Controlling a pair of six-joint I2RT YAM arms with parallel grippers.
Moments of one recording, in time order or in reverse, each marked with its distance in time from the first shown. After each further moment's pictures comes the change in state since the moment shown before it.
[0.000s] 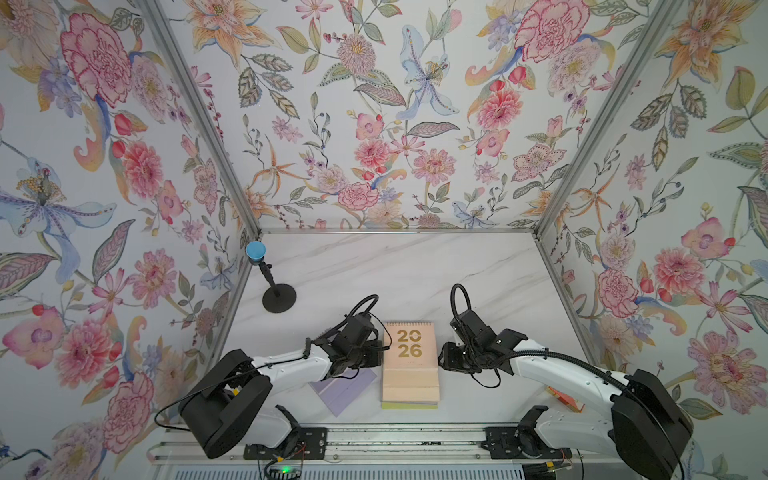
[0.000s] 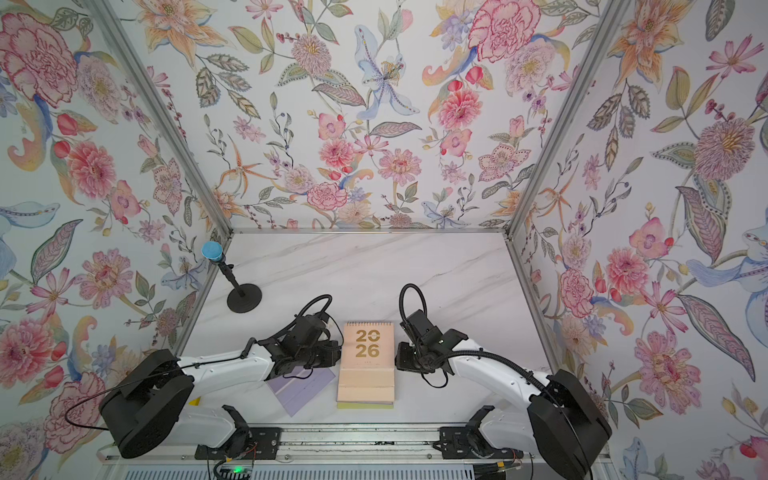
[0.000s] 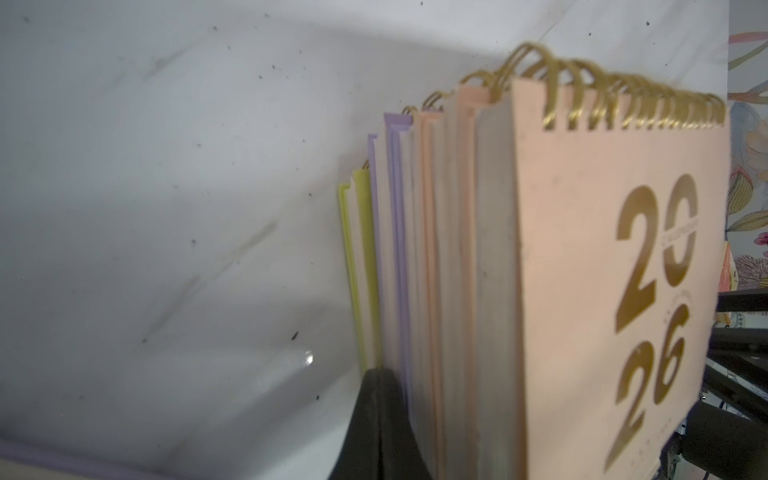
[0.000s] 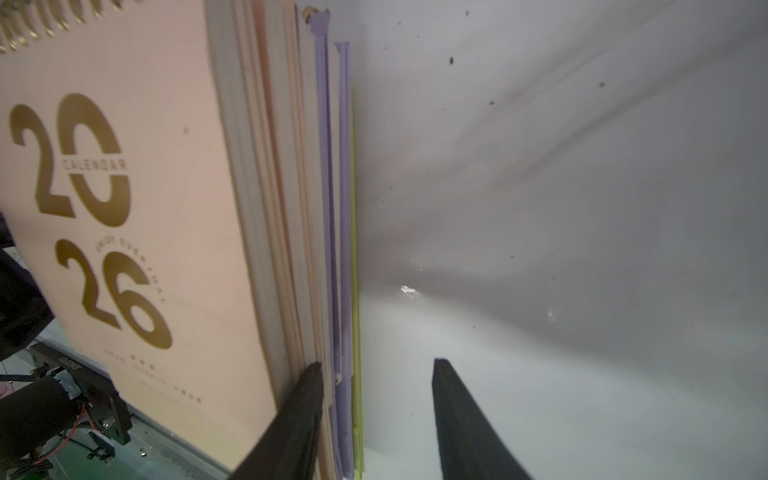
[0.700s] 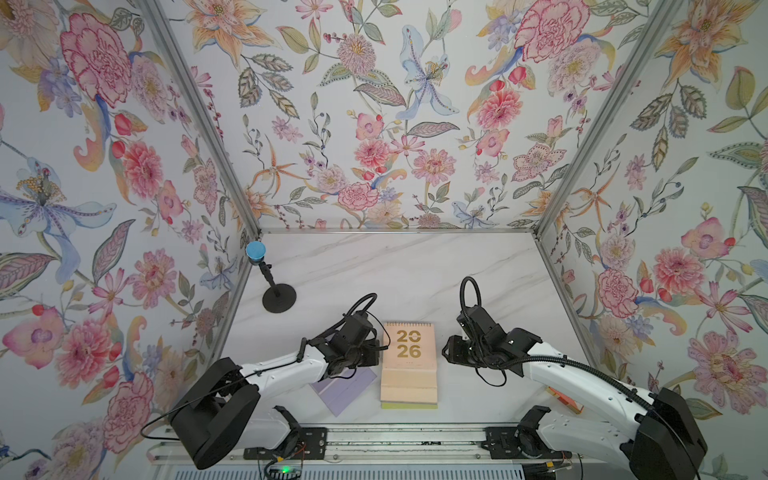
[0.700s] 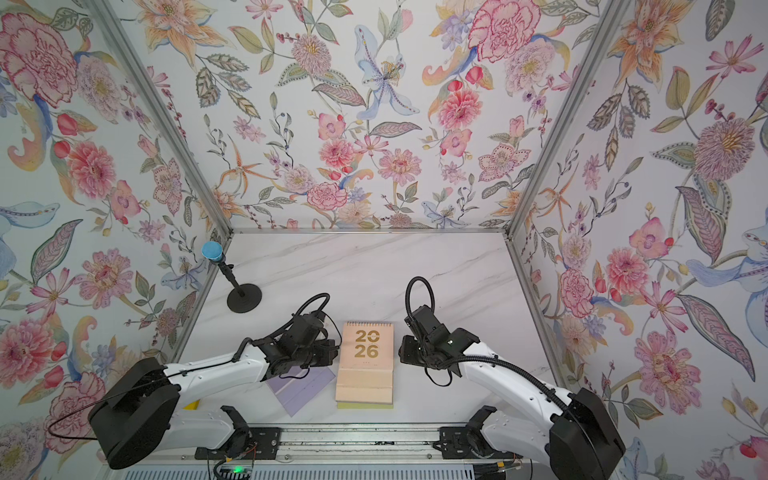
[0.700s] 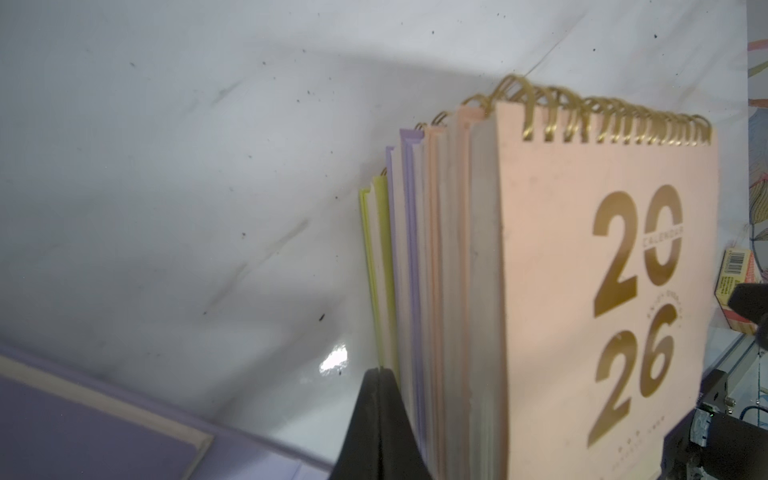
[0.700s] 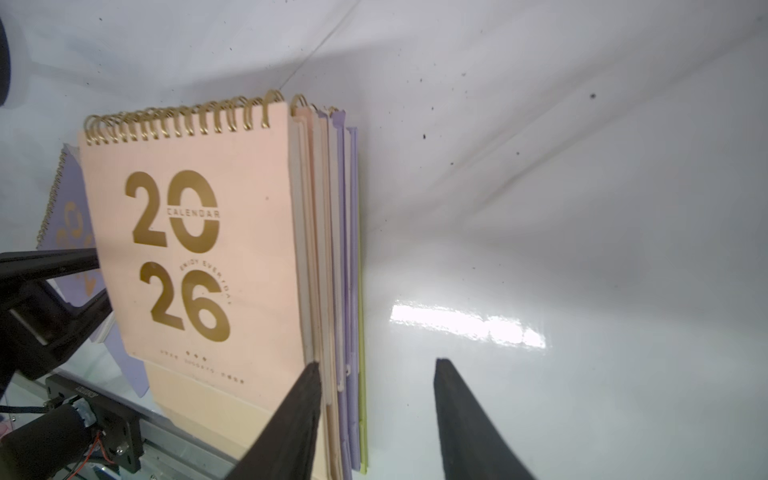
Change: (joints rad) left arm 0.011 -0.084 0.021 -0.111 -0.070 0.023; right arm -0.010 -0.115 0.071 -0.092 0.114 0.016
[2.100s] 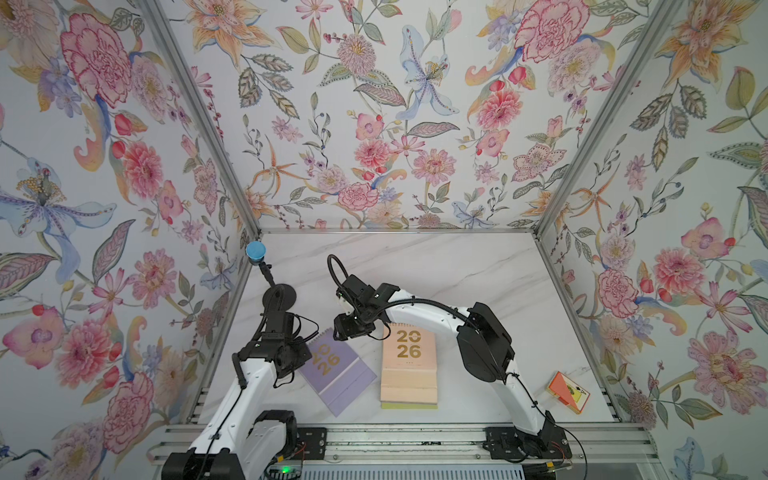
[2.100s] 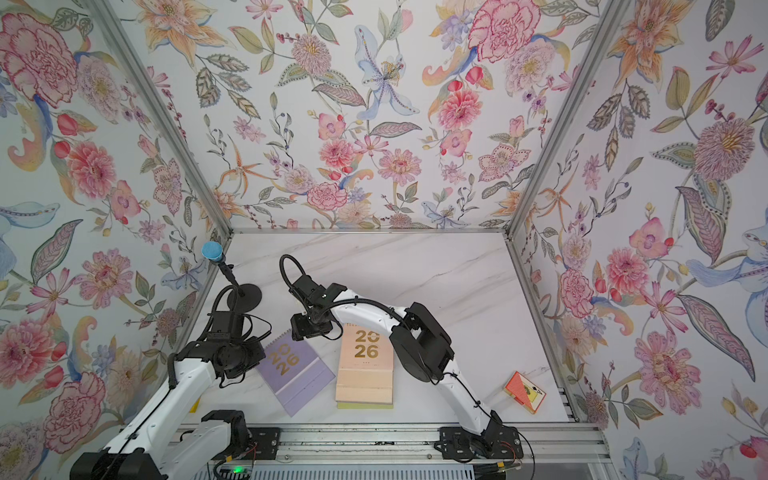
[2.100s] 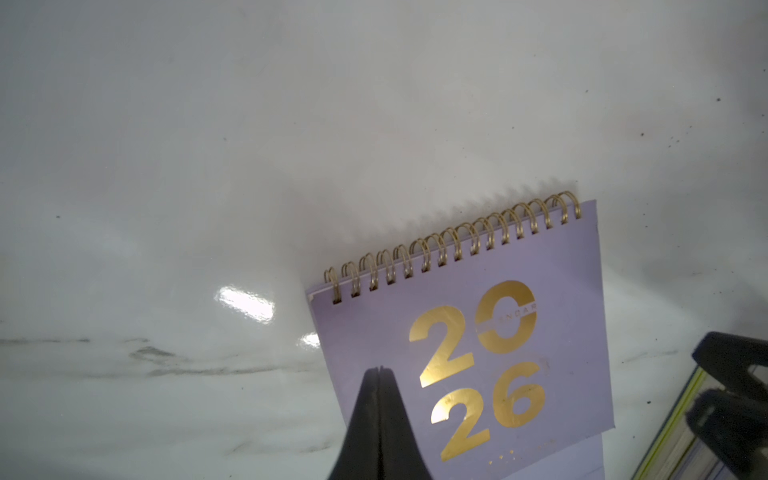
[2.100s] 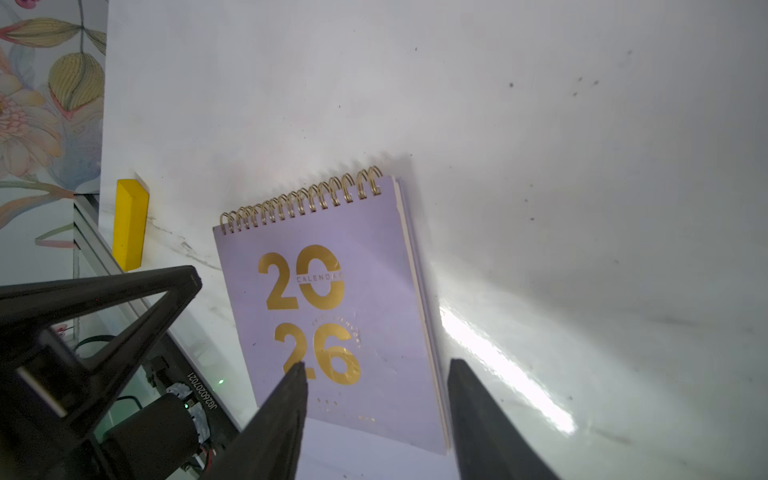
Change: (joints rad) left arm 0.713 -0.356 -0.017 -0.605 -0.093 0.138; right arm 0.296 1.151 1.194 -0.077 -0.252 -0.214
